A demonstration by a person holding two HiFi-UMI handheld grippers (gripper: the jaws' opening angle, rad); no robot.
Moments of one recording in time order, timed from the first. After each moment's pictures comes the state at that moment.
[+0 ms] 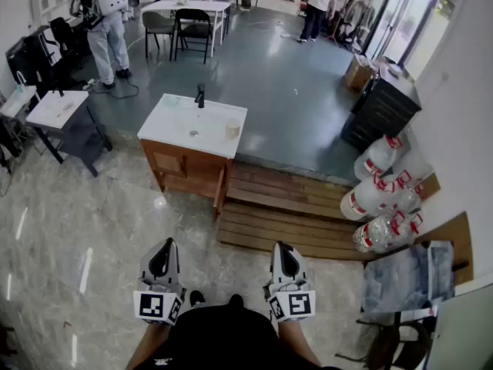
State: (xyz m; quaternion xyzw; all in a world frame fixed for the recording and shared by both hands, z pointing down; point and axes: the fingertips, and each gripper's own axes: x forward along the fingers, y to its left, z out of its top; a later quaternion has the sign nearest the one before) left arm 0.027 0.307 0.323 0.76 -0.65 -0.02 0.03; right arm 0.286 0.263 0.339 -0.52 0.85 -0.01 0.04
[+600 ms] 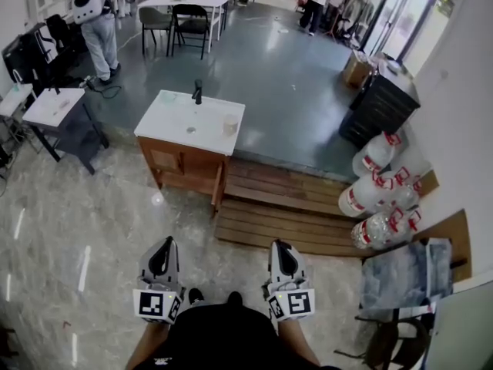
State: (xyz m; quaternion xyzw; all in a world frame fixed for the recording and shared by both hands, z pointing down) left arm 0.028 0.298 0.328 0.77 -0.64 -0.02 0.03; right arm 0.280 0.258 0.342 -0.51 0.86 -0.01 0.04
